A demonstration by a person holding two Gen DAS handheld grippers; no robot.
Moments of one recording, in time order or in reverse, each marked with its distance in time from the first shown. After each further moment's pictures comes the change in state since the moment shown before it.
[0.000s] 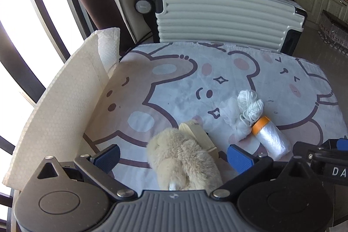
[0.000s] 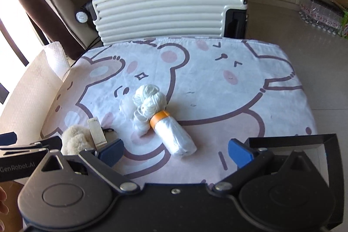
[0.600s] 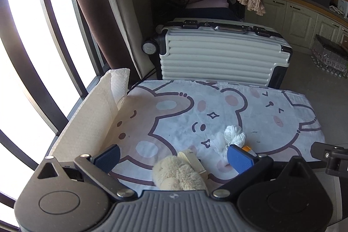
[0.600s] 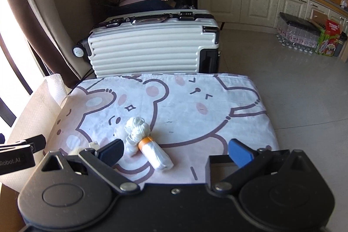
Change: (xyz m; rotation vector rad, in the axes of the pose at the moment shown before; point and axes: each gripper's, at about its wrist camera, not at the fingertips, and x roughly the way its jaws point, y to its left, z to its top) left arm -0.083 -0.002 0.021 -0.022 -0.149 0.003; right arm -0.099 -0.010 0.017 0.011 -0.139 -0.087
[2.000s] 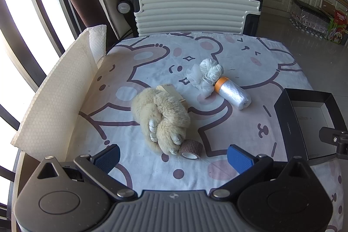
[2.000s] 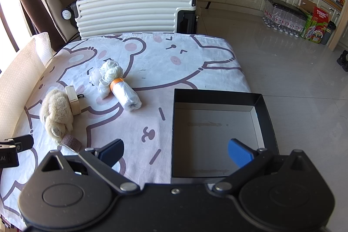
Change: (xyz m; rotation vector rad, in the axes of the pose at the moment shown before) left arm -0.018 -0.017 -0.110 0.097 0.116 -0.084; right arm -0.023 -0.046 -0.108 -0.046 0.071 -0.074
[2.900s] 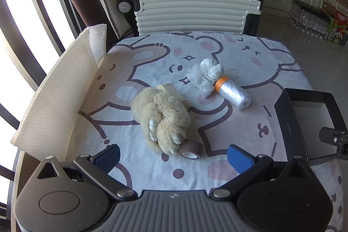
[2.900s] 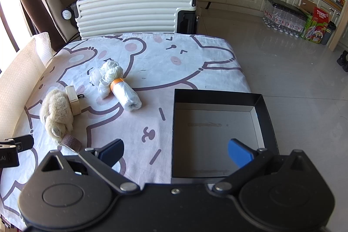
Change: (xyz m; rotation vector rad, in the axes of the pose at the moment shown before) left arm 0.000 0.001 0.001 -0.005 0.005 0.001; right arm 0.001 0.000 -0.001 -0.003 -0.001 0.002
